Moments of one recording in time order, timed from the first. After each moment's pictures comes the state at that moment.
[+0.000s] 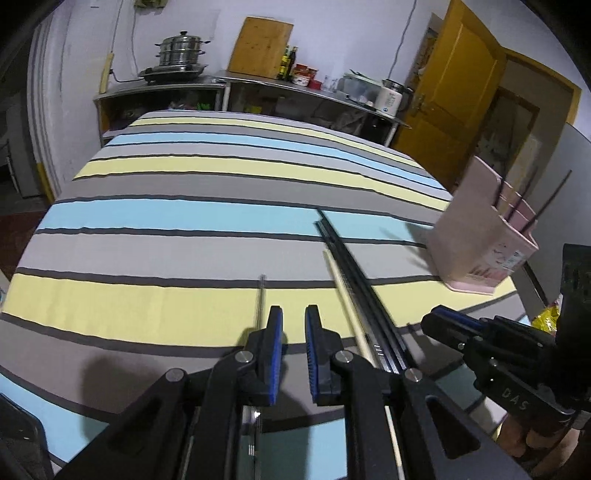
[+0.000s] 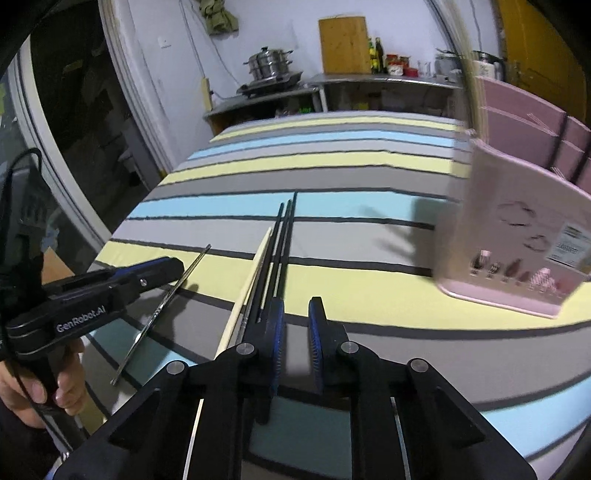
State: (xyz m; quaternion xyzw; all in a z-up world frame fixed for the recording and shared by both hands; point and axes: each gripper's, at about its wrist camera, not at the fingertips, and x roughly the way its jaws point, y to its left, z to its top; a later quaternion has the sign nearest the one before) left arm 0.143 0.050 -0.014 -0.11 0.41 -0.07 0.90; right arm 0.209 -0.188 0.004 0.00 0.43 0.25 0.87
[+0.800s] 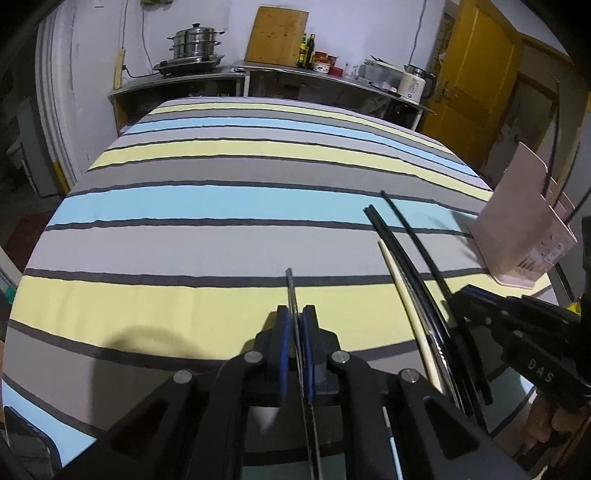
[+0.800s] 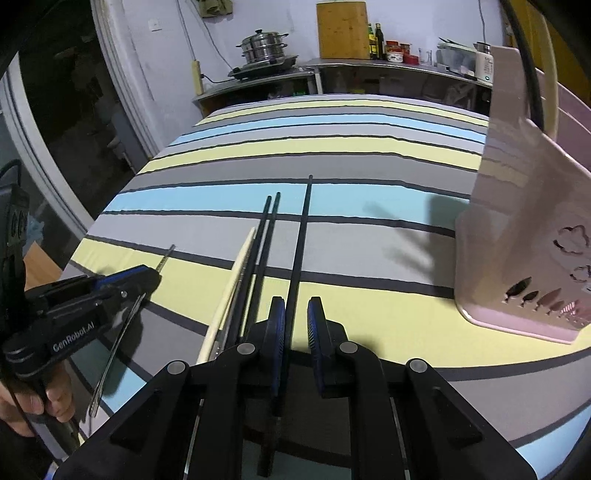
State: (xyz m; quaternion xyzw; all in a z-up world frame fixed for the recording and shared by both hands) left arm 0.160 0.064 -0.035 -0.08 0.43 -0.02 0.90; right arm 0.240 -0.172 -0.014 -0.02 0.45 0.23 0.86
